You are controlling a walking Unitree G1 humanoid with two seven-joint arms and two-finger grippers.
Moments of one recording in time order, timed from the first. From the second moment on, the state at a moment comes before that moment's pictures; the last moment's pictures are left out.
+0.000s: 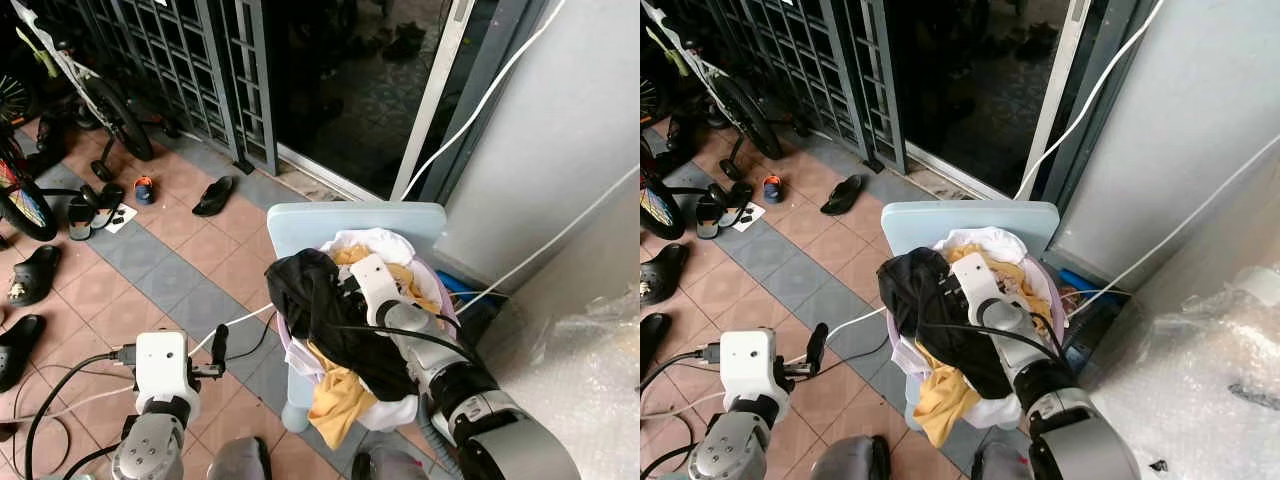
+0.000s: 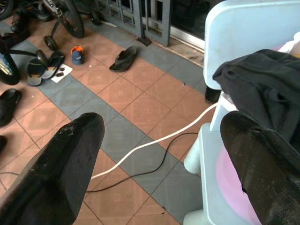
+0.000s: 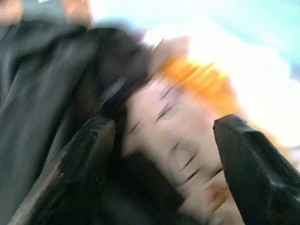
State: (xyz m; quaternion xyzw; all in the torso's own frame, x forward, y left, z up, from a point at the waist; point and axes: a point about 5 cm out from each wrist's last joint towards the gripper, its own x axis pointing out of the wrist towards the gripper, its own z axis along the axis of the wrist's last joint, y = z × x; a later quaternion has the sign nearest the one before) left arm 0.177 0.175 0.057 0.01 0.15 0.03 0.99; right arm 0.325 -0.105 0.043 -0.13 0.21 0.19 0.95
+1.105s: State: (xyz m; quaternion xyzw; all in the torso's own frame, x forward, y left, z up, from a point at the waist) left arm 0.211 0.166 0.058 0.00 0.13 0.02 0.99; right arm 0.299 -0.098 0.017 -0.25 0.24 0.34 0.87
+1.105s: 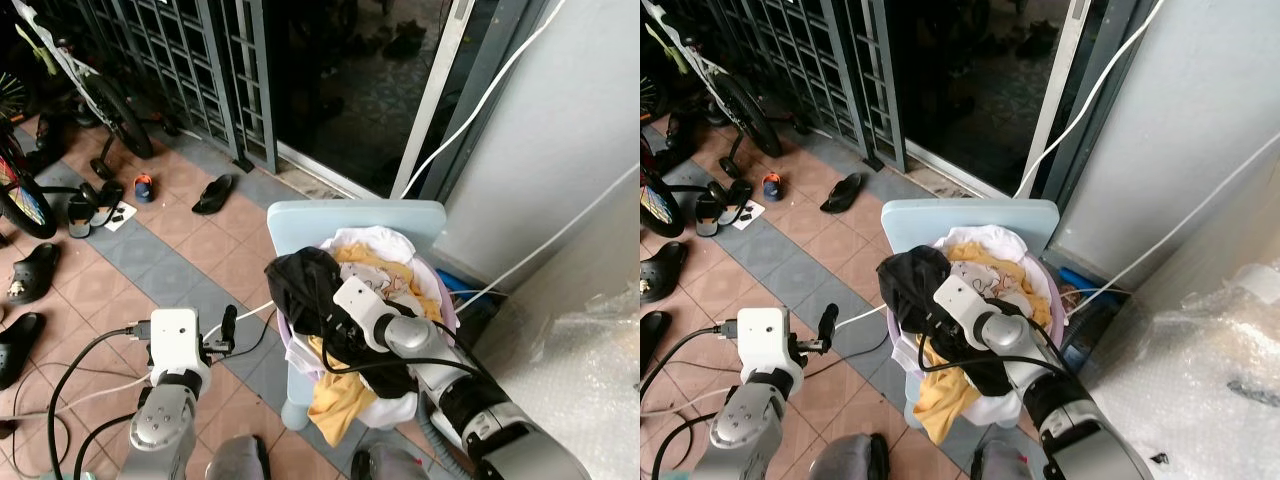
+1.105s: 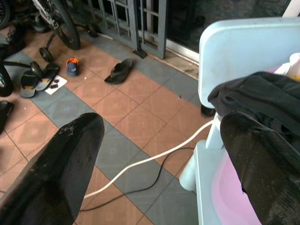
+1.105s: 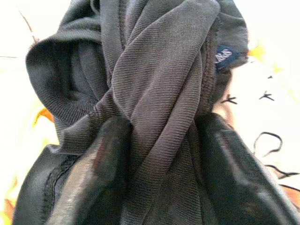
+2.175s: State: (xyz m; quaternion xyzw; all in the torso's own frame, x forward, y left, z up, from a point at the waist) left arm 0.236 0.152 0.071 -0.05 0.08 0.04 0.99; right arm 0.307 -0.116 0.019 -0.20 0.24 0.28 0.91
